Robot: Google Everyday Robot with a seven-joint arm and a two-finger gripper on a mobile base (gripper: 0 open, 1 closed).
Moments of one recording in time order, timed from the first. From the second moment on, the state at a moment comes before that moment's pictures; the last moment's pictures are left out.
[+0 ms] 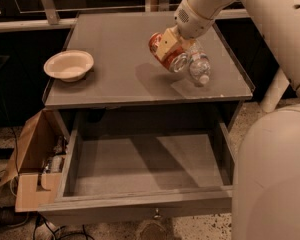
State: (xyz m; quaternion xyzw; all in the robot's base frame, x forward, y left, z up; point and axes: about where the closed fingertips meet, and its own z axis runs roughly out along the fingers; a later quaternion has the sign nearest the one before) arm 0.681 -0.080 0.910 -0.28 0.93 0.18 0.17
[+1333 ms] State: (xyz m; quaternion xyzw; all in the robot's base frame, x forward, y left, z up) arm 0.555 -0.097 0.904 -0.26 0.93 0.21 0.13
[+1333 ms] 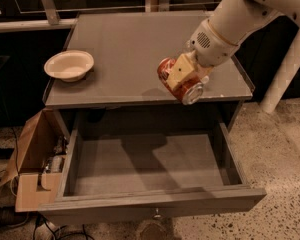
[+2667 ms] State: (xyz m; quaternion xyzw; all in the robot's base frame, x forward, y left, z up) arm 0.472 -0.110 0.849 -0.21 0.95 0.21 0.04
